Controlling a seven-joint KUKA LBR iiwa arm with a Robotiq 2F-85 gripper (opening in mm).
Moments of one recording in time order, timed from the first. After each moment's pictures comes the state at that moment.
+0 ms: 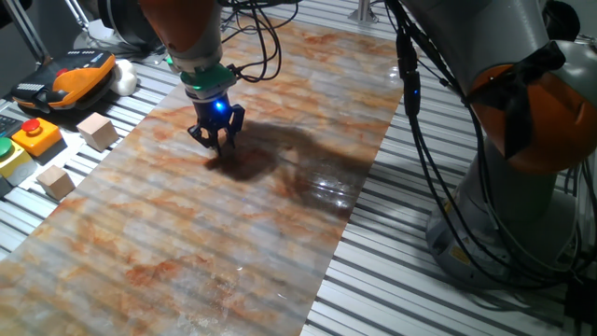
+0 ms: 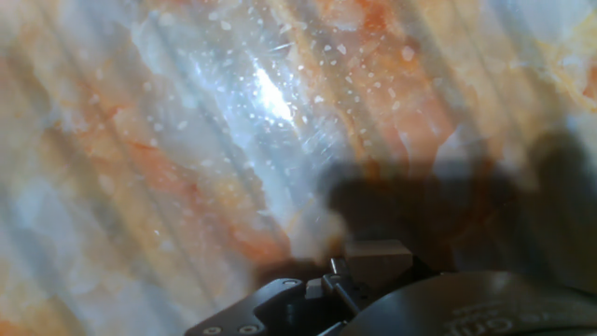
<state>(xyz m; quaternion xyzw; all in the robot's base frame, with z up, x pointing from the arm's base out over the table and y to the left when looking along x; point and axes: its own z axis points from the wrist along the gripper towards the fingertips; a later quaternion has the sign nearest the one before) 0.592 0.017 0.028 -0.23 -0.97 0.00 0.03</state>
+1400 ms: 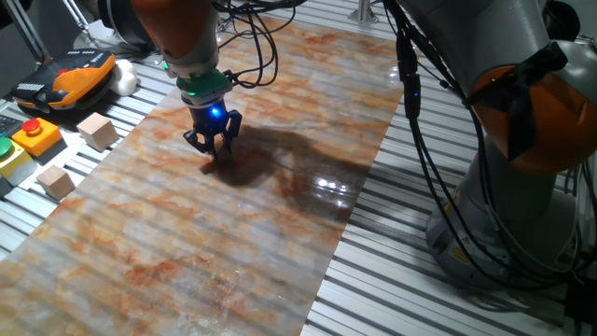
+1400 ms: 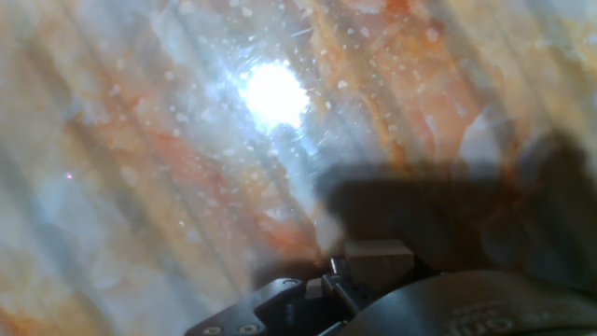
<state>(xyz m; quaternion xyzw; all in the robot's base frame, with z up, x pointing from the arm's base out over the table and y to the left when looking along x) 0.590 0.034 0.025 -0.24 -0.97 0.00 0.03</state>
